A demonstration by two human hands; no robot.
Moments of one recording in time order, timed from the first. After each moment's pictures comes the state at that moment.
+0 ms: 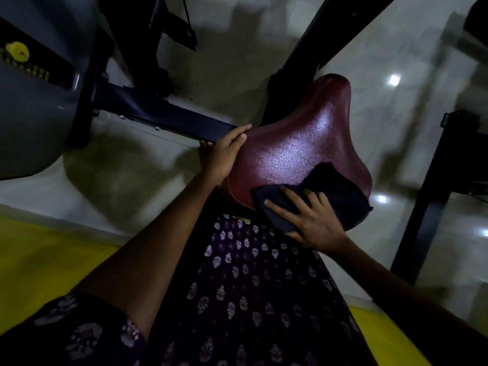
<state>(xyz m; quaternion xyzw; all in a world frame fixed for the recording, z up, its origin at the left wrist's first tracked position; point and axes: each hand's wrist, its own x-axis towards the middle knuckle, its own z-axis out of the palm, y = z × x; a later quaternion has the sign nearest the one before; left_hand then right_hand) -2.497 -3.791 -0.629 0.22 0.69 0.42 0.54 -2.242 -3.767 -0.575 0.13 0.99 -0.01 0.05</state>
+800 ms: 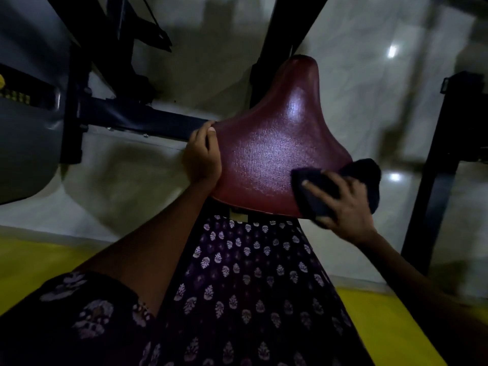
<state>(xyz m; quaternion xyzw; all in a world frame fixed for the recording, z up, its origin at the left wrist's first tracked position) -2.458 -3.781 -0.616 0.28 0.87 0.34 0.23 -2.156 -3.734 -0.580 0.33 0.94 -0.10 0.00</state>
